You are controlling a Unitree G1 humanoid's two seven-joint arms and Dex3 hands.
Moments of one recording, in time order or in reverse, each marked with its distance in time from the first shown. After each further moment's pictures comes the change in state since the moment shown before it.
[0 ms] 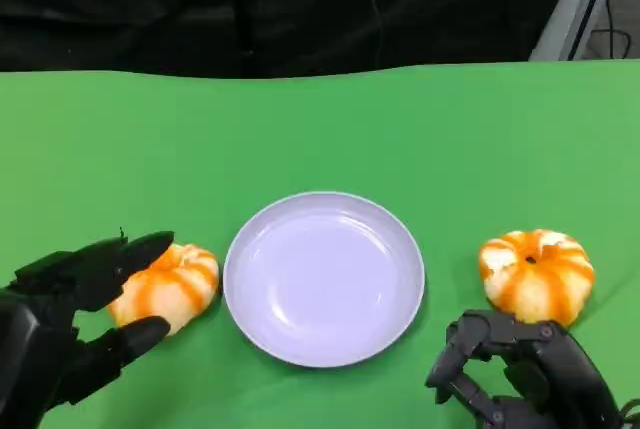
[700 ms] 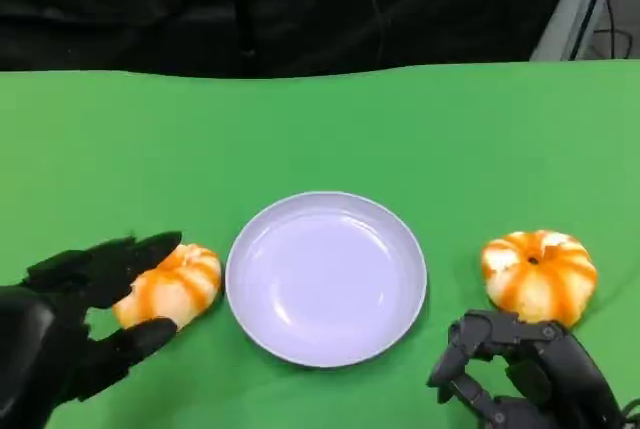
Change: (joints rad) left arm -0.055 0.057 -0.089 0.054 0.042 0.139 -0.087; right arm -0.005 0.001 -0.004 0.001 0.001 0.001 0.002
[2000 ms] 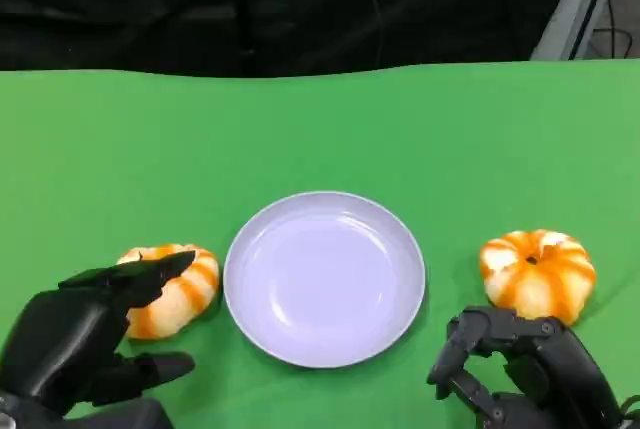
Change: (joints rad) left arm -0.059 0.081 -0.139 0.059 -0.005 0.187 -0.058; right arm -0.005 0.002 -0.004 0.005 -0.005 -0.001 -0.002
